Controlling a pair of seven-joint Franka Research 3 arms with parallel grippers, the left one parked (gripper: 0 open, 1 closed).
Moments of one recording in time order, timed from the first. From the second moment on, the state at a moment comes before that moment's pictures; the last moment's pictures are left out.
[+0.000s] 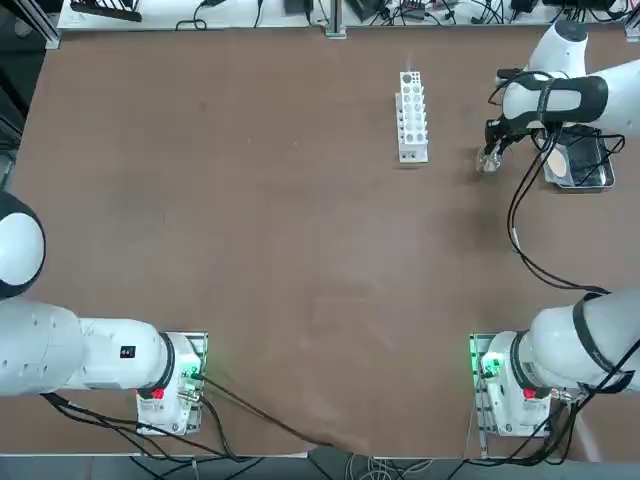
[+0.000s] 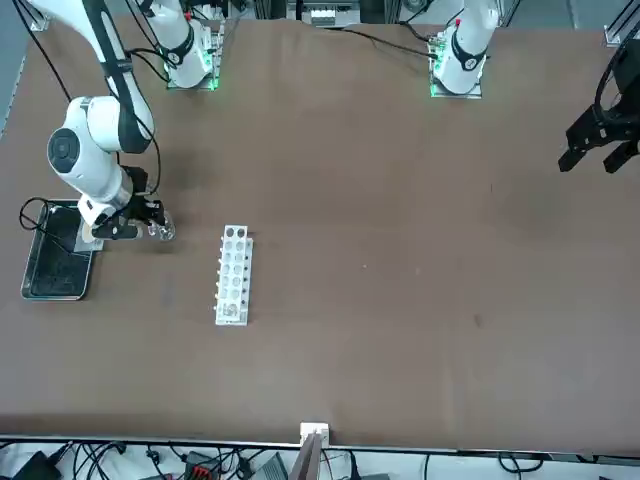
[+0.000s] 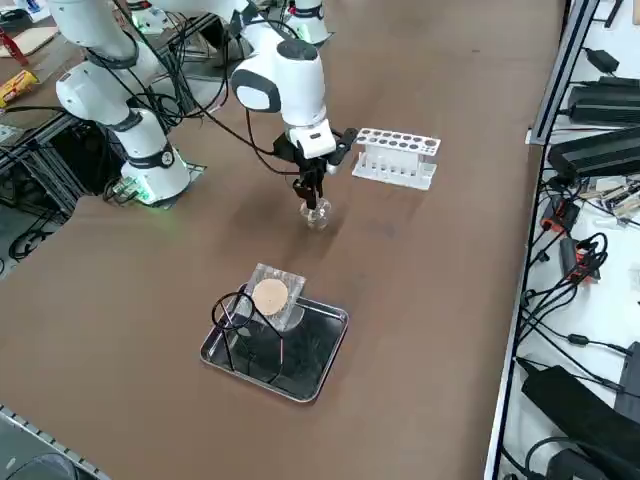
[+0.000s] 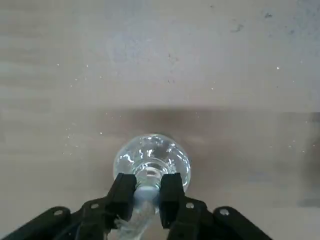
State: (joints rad) arm -0.17 0.18 0.15 -2.31 -0.04 2.45 0.02
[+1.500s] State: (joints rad) arm -0.38 0.16 0.11 -1.99 -0.04 2.17 -0.05
